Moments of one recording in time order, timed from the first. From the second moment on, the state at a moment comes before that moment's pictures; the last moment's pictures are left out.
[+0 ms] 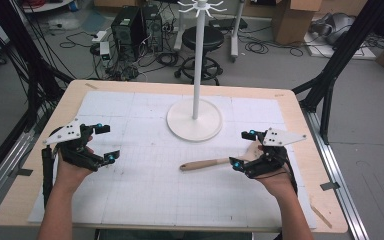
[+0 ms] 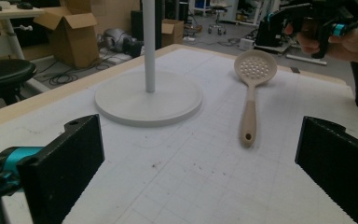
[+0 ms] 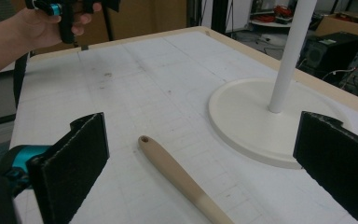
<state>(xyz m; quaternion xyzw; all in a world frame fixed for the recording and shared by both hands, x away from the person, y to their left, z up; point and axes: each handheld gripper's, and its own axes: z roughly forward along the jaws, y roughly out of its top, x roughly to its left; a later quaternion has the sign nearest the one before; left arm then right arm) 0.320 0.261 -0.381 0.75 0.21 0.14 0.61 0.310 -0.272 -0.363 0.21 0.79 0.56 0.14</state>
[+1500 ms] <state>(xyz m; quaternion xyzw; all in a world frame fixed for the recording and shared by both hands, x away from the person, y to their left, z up) 0.320 0.259 -0.382 0.75 0.21 0.14 0.61 0.319 -0.270 -0.373 0.26 0.80 0.50 0.18</state>
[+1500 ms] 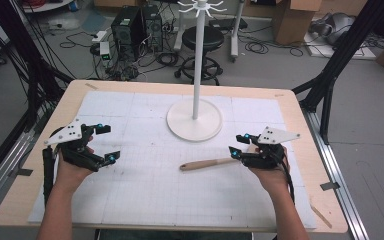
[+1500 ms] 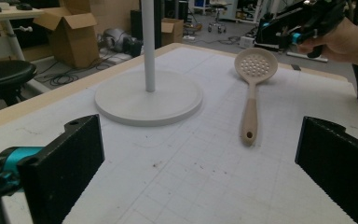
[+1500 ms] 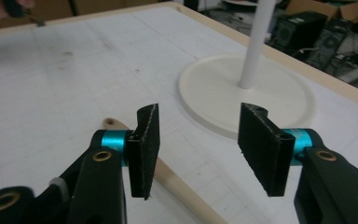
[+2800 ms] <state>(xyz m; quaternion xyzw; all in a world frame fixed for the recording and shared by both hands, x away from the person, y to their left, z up) 0.321 0.259 -0.382 0.75 0.21 0.14 0.61 0.342 -0.267 -0.423 0.42 0.85 0.27 0.17</state>
